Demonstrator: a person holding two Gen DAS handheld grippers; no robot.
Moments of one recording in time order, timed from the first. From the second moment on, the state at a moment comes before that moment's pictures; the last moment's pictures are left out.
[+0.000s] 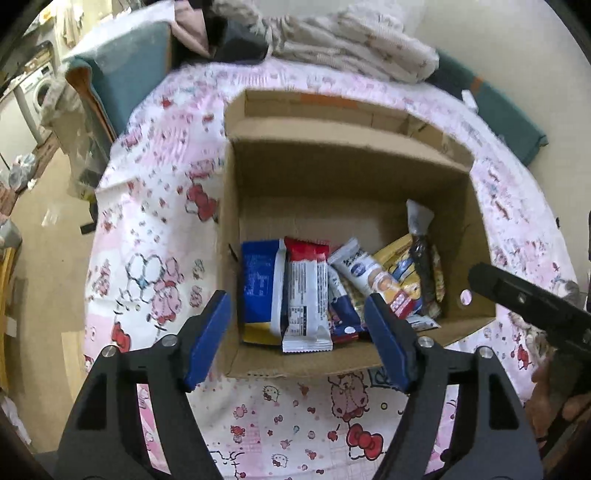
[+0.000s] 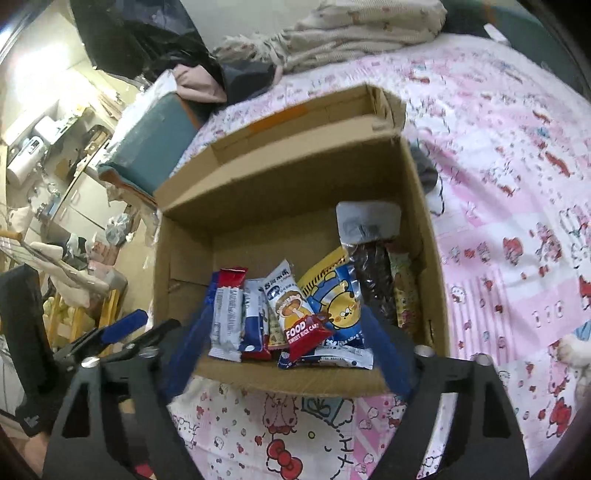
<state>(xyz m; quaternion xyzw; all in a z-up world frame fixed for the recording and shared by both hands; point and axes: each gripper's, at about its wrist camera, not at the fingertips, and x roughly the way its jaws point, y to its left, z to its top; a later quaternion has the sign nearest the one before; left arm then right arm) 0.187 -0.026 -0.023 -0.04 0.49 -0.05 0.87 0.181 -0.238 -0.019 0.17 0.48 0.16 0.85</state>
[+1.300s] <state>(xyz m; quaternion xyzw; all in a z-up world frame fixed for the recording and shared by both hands) 0.101 0.014 -0.001 -0.04 0.42 0.00 0.91 0.092 -0.220 0.000 0.08 0.39 0.08 0.92</state>
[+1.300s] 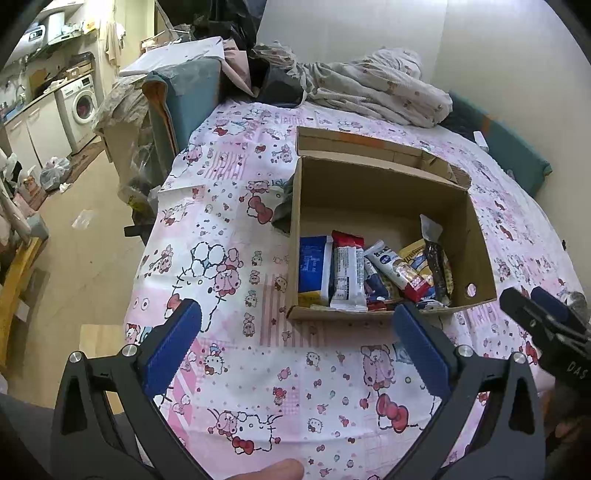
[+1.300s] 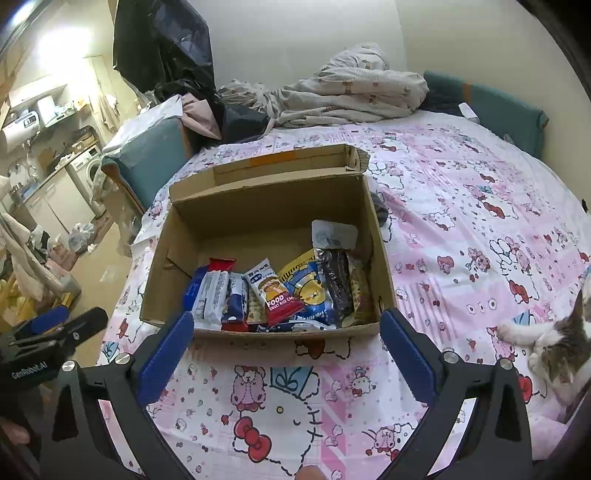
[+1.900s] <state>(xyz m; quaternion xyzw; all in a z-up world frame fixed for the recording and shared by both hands) 0.100 0.009 0.000 -0.04 0.41 0.00 0.91 0.092 -0.218 -0.002 0.06 0.39 0.07 0.92</state>
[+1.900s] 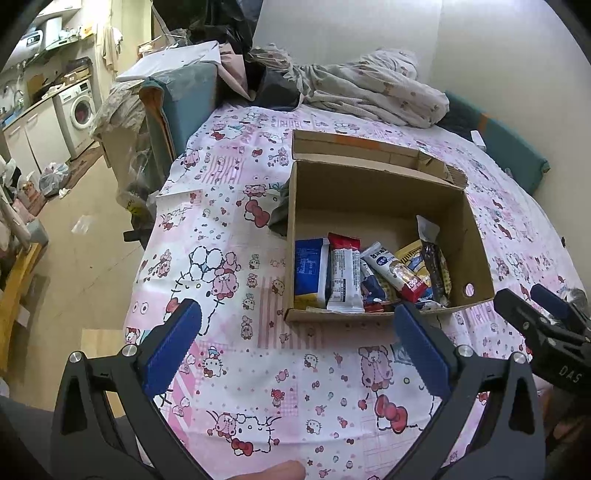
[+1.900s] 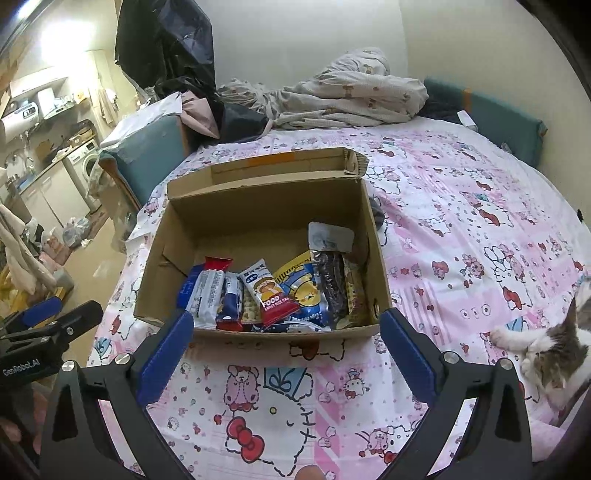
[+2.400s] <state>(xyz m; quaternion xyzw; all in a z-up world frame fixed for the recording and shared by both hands) 0.101 0.009 0.000 -0.04 0.42 0.00 0.91 0.093 -0.223 -0.001 0.06 0.39 0.07 0.92</state>
